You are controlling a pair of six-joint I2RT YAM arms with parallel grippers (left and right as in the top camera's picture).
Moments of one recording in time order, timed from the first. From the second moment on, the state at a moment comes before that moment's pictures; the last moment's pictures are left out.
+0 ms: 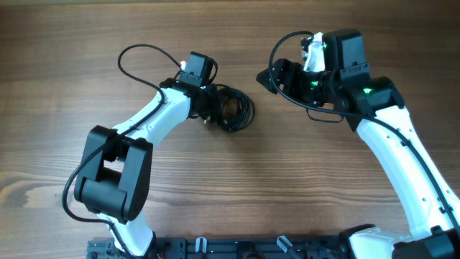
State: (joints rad) left arm -0.37 1.89 1.21 -0.48 -0.01 -0.52; right arm 0.28 1.46 1.31 -0.70 -0.50 0.63
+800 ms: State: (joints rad) left arm -0.37 1.91 1.21 -0.47 0.05 -0.47; right arm 0.28 1.46 1.31 -0.70 -0.50 0.63
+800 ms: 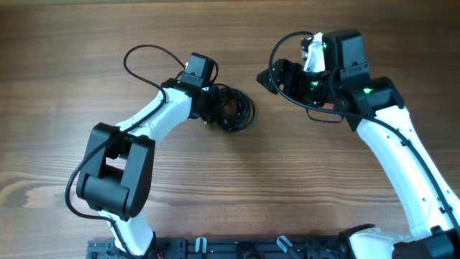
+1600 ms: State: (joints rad) left arm -0.37 1.94 1.21 -0.42 0.07 -0.46; right arm 0.28 1.46 1.31 -0.72 -0.49 0.63
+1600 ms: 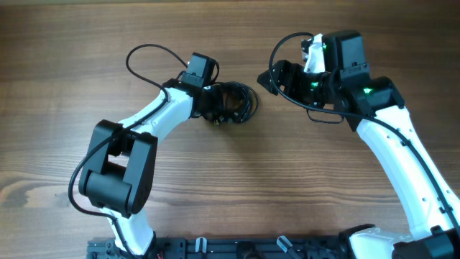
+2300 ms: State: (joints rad) left arm -0.37 1.68 1.21 -0.43 0.20 -0.46; right arm 0.28 1.46 1.31 -0.72 -0.49 0.63
